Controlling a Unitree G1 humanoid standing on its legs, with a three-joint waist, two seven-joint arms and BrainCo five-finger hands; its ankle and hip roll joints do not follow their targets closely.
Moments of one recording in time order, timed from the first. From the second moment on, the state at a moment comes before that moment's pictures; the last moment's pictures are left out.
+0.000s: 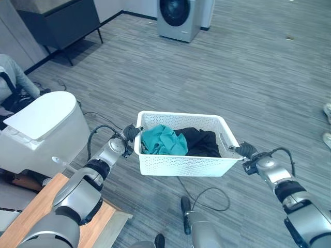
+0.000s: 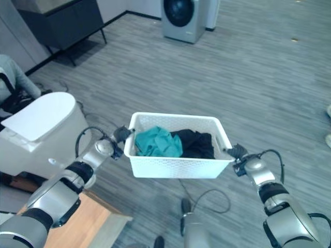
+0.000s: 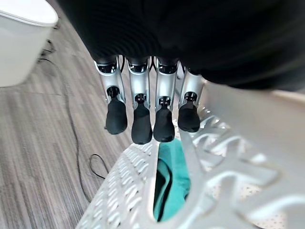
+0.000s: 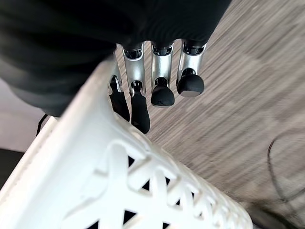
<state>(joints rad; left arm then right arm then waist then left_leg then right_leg) -0.83 0.41 -0.67 1.09 -0.15 -0.04 0.02 -0.57 -0.65 0.47 0.88 0.33 0.09 0.09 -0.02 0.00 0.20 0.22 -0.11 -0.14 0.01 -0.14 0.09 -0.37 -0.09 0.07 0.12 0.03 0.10</state>
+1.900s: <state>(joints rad) -0.78 0.34 -0.66 1.08 -0.15 -0.02 0.02 -0.49 -0.64 0.39 0.89 0.34 0.12 0.09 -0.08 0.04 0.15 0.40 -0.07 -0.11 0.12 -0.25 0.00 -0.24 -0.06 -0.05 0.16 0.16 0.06</state>
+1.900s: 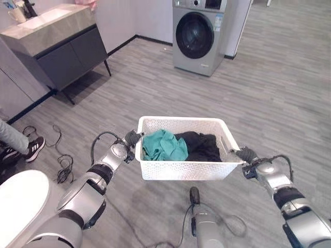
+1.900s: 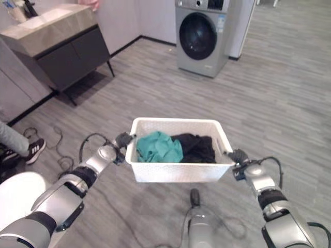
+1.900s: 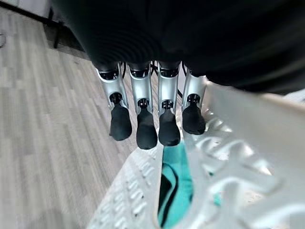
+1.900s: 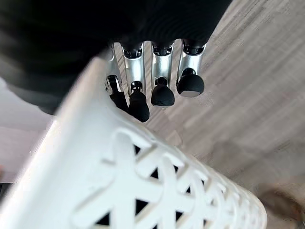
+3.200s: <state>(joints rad) -0.78 0.47 -0.63 0.97 -0.20 -0.02 0.03 -0.52 -0.54 0.38 0.89 0.34 0.09 0.05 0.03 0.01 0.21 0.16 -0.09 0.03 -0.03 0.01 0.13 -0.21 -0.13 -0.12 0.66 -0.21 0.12</state>
